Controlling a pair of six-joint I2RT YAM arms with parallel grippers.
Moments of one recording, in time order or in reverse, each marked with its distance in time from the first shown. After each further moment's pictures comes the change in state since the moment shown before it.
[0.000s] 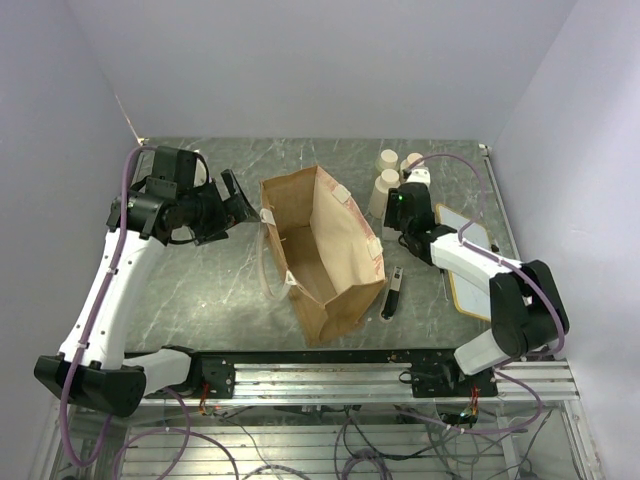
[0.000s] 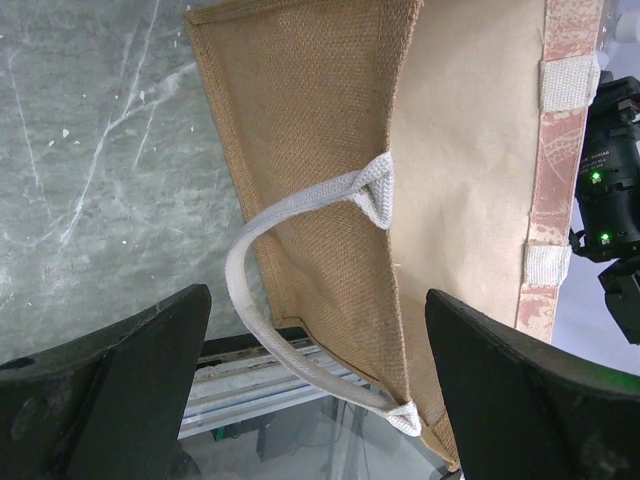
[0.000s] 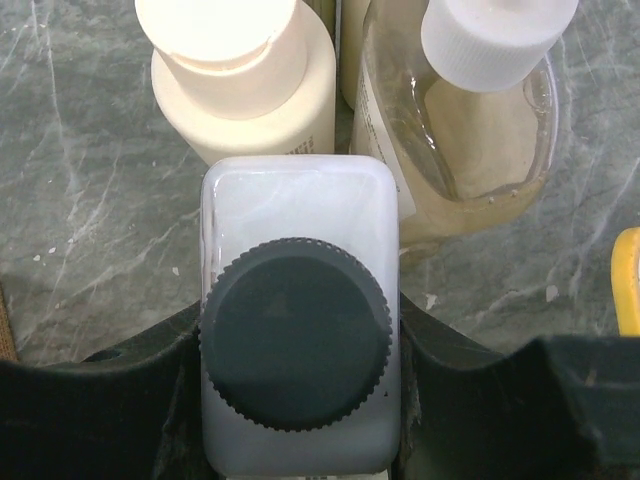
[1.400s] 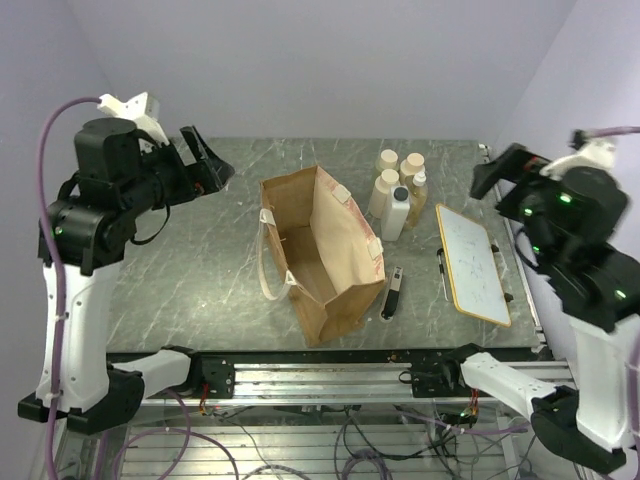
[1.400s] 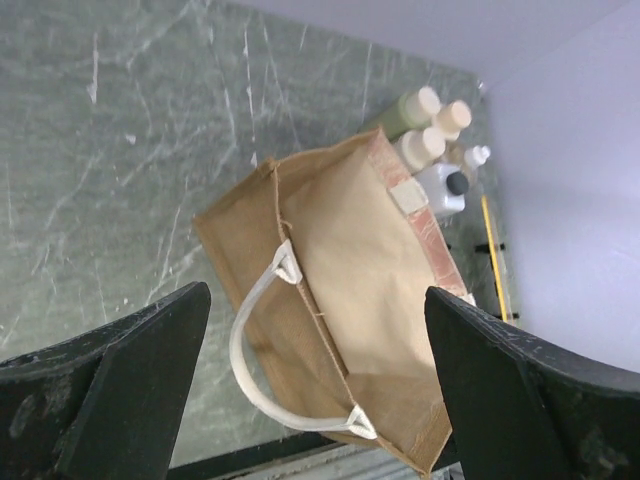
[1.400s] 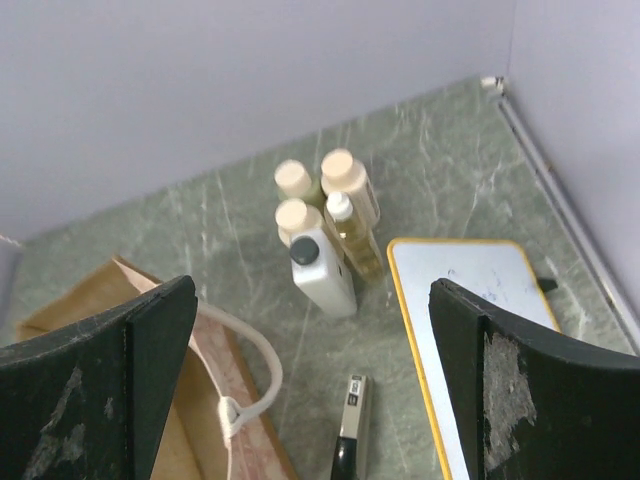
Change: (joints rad) left arm 0.000 -0.019 0.435 -0.050 -0.131 0.154; right arm -0.003 -0.527 0.831 -1.067 0.100 0.171
